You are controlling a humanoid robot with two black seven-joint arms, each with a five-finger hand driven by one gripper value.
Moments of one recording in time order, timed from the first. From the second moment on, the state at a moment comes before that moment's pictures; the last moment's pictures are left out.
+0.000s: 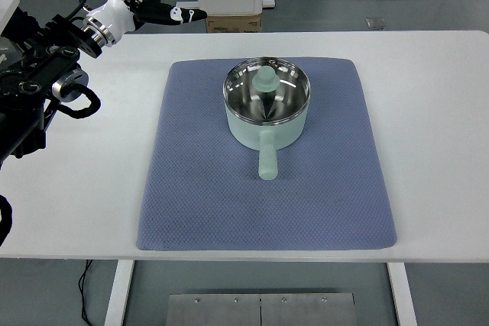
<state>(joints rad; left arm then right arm) -1.12 0.25 -0.58 -0.50 0.74 -0.33 -0.52 -0.02 0.00 0.47 0.10 -0.45 -0.05 0.04</state>
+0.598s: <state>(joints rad) -1.16 0.30 -0.56 -0.91 1.39 -0.31 -0.61 -0.02 0.00 0.47 0.10 -0.45 -0.05 0.04</state>
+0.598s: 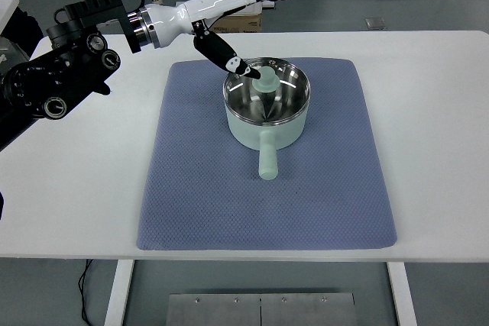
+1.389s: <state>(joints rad) -1.38 0.25 -0.30 -1.14 1.71 -0.42 -0.61 -0.02 0.00 0.47 0.09 -0.45 -0.05 0.04</state>
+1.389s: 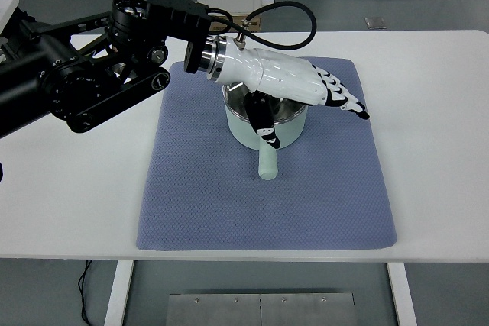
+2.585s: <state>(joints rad) -1.42 0.19 -0.01 -1.14 1.94 -0.42 -0.61 -0.02 0.00 0.47 0.10 -0.45 -0.05 0.04</state>
